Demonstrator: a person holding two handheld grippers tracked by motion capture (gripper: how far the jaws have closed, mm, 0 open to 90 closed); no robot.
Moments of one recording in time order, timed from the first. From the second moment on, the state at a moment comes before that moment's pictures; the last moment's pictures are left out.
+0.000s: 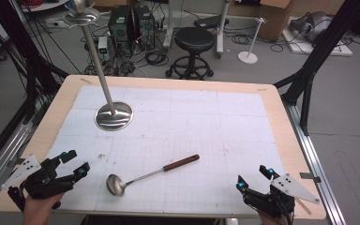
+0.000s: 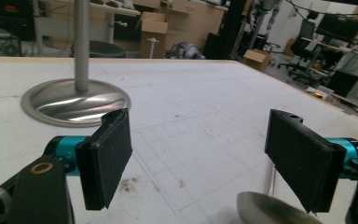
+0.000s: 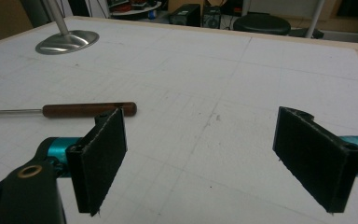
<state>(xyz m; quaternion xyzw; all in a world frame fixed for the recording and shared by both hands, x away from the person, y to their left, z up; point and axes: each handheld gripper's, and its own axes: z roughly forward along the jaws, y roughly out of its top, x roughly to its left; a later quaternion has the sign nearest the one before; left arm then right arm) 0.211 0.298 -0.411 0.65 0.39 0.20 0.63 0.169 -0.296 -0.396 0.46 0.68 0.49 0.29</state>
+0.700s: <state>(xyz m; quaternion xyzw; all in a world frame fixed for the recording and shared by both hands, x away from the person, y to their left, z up) 0.266 0.209 -0.371 0.80 0.27 0.10 0.53 0.168 -0.295 -0.396 0.46 0.68 0.48 0.29</state>
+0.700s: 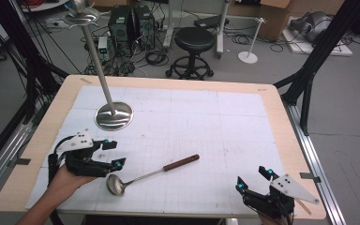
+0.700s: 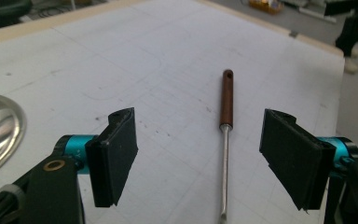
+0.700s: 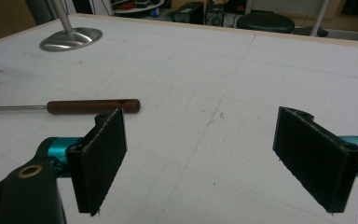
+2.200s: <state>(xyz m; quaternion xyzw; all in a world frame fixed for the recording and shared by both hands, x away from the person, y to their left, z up) 0.298 0.114 -0.409 0.95 0.18 0.00 0.26 0.166 -0.299 -0.392 0.47 0.67 0.50 0.29</state>
